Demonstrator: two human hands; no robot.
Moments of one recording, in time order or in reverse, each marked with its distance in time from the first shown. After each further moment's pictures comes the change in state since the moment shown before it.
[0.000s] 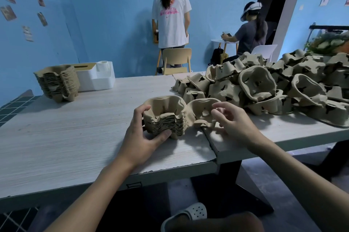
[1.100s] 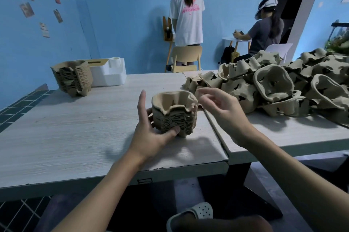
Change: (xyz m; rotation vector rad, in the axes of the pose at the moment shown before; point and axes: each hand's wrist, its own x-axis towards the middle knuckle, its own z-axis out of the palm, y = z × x) left_hand 0.000 -0.002 0.000 -0.245 0.046 -0.085; right_hand 0.000 -0.060 0.038 0.309 -0.101 -0.252
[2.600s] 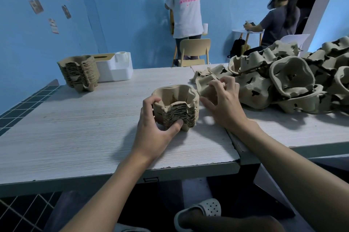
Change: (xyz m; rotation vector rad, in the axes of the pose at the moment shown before) left_hand -0.002 0.005 -0.002 0.281 0.126 0.072; right_hand 0.050 0.078 0.010 -0.780 0.142 -0.141
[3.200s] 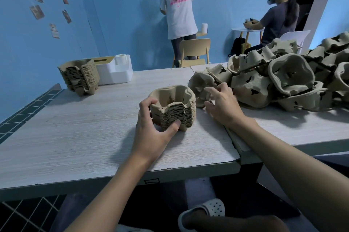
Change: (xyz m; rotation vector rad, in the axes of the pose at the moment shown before) left_hand 0.000 0.000 -0.001 0.005 0.025 -0.025; right_hand 0.008 0.011 0.009 -0.110 -0.205 0.084
